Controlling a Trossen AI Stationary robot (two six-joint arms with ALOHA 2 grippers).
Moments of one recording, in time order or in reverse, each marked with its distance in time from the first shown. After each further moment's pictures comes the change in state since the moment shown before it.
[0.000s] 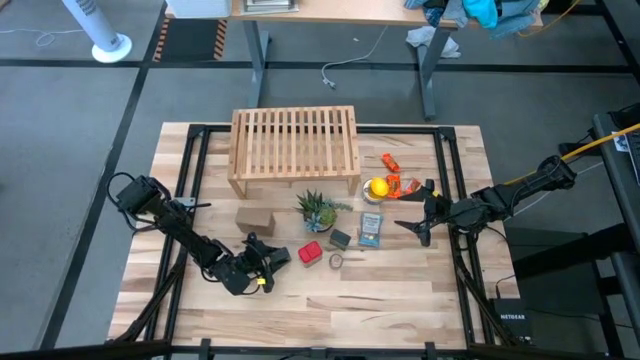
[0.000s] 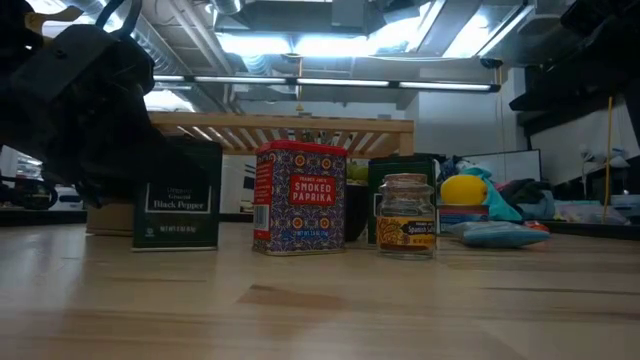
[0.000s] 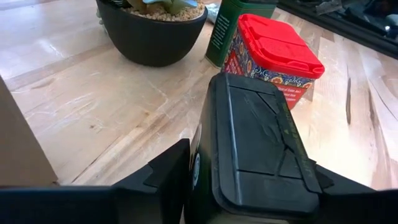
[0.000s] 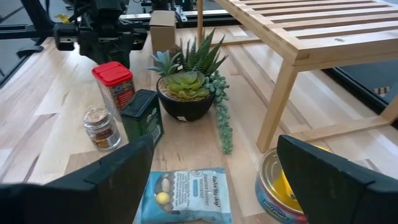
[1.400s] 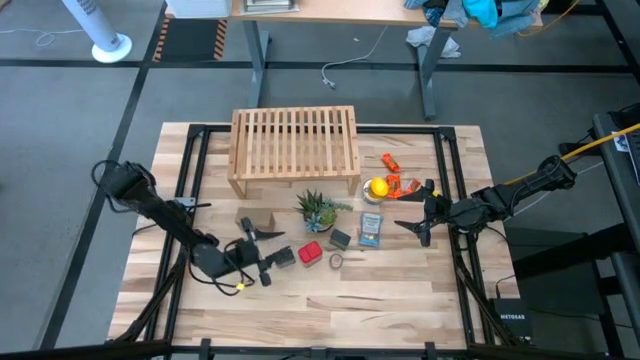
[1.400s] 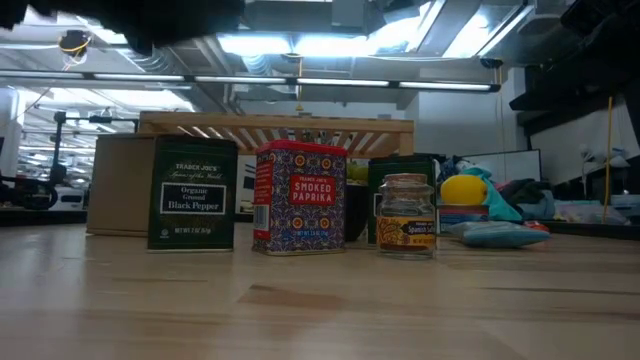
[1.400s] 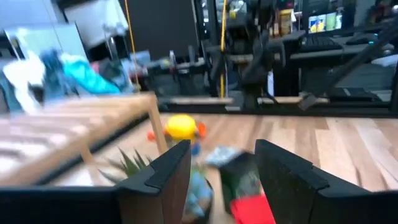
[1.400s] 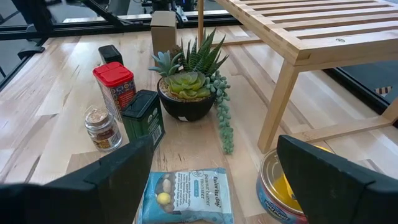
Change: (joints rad) left arm 0.002 -0.191 0.001 0.524 -0.193 1.040; right arm 0.000 0.000 0.000 0.002 -0.001 0.002
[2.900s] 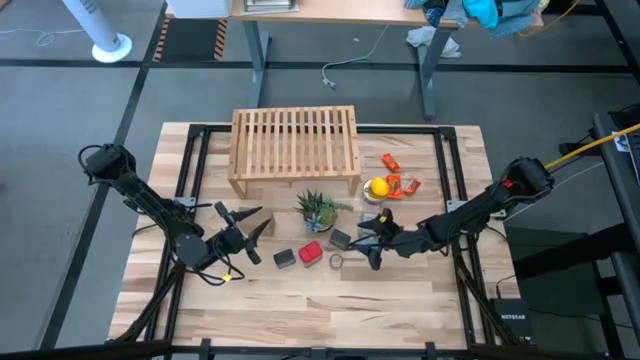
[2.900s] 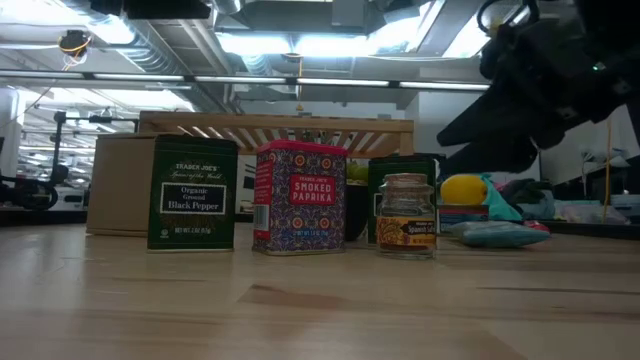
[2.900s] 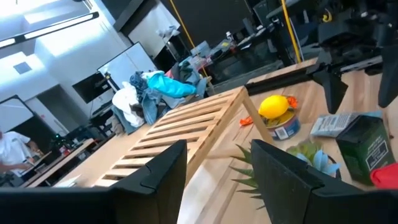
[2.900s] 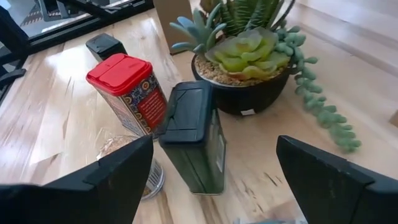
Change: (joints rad) left arm -0.042 -0.304 -0.001 -0.358 -0.315 0.354; right arm 0.000 1.045 0.098 0.846 0.014 0.338
